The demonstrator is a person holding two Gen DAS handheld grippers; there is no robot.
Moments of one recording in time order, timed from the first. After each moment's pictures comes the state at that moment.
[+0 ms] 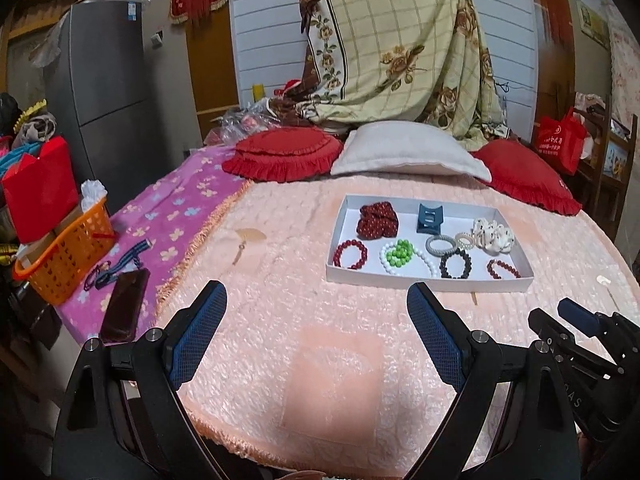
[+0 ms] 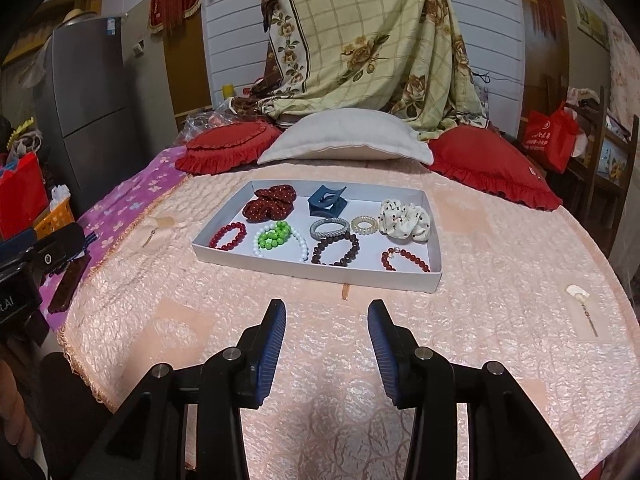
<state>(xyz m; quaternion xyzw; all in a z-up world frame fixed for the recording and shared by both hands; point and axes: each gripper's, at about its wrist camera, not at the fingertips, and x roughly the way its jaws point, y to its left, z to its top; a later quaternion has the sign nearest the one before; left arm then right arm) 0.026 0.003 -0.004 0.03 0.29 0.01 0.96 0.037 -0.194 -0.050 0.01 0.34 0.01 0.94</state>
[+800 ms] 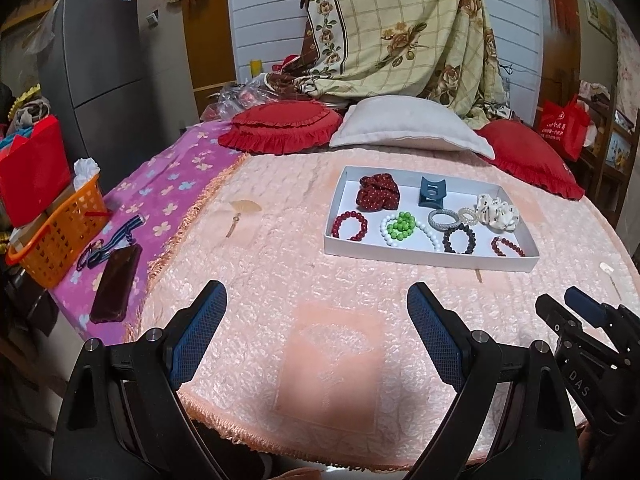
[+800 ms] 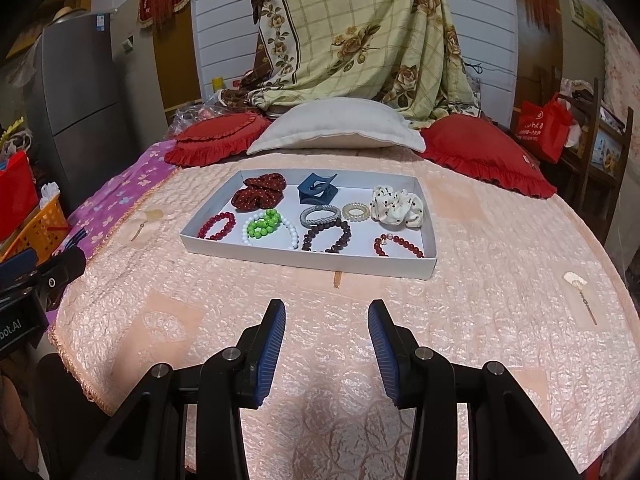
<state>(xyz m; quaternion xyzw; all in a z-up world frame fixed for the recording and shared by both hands) 0.033 0.004 -0.024 0.02 0.33 0.01 0.94 0.041 -0.195 -0.060 0.02 0.35 -0.01 0.94</state>
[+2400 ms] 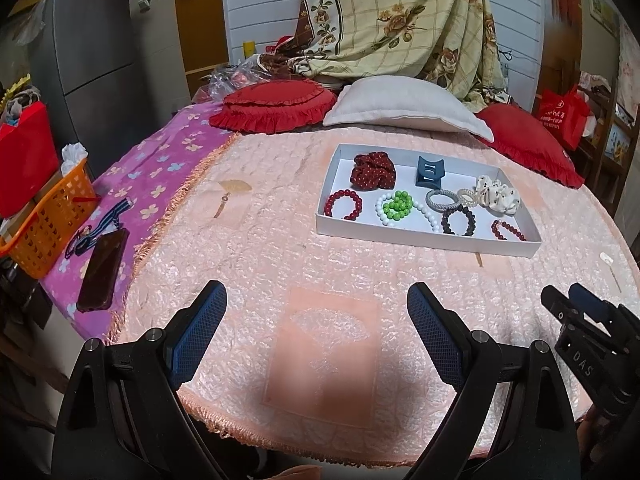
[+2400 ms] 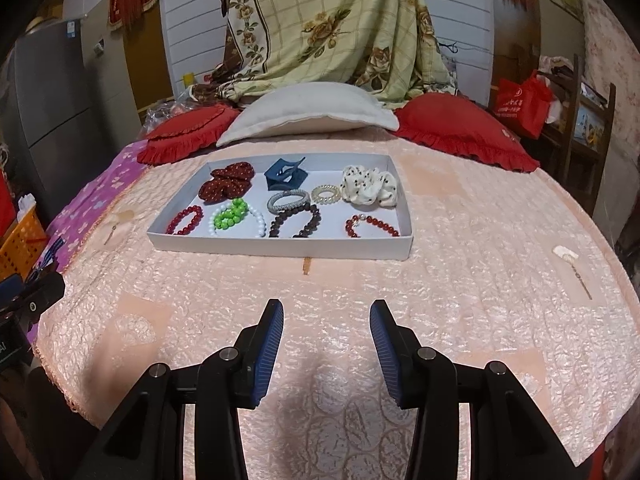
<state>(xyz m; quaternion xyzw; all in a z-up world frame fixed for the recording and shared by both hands) 0.046 0.004 -0.041 0.02 0.36 0.00 0.93 0.047 -0.212 -0.077 0.04 0.37 -0.04 0.93</state>
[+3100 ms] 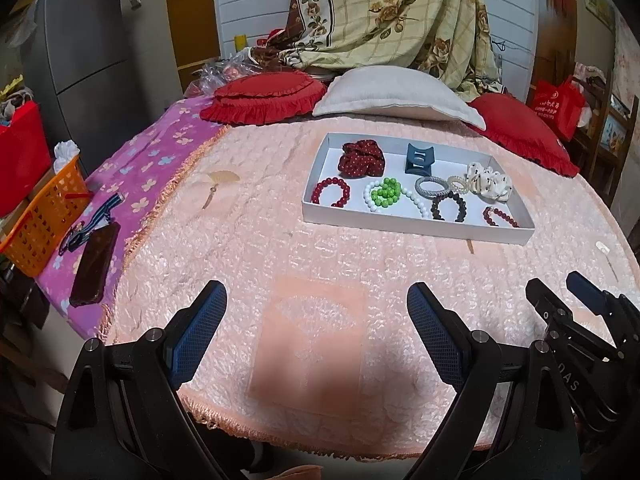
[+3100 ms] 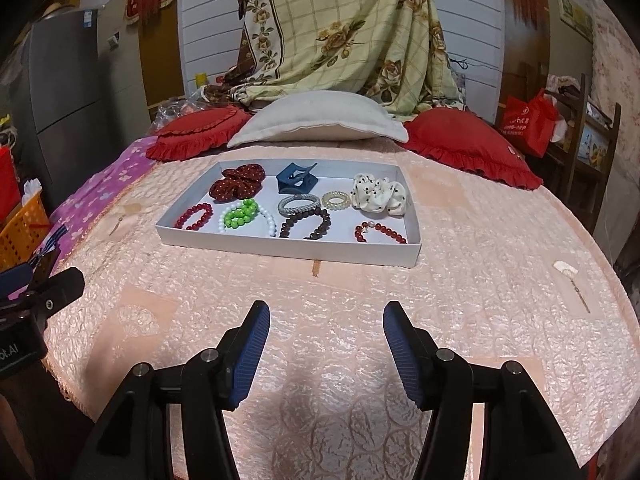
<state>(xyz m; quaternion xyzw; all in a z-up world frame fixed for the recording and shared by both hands) 0.042 -0.009 -0.050 0.02 0.38 -0.01 0.92 0.041 -0.198 -0.079 0.01 0.36 -0.04 0.93</state>
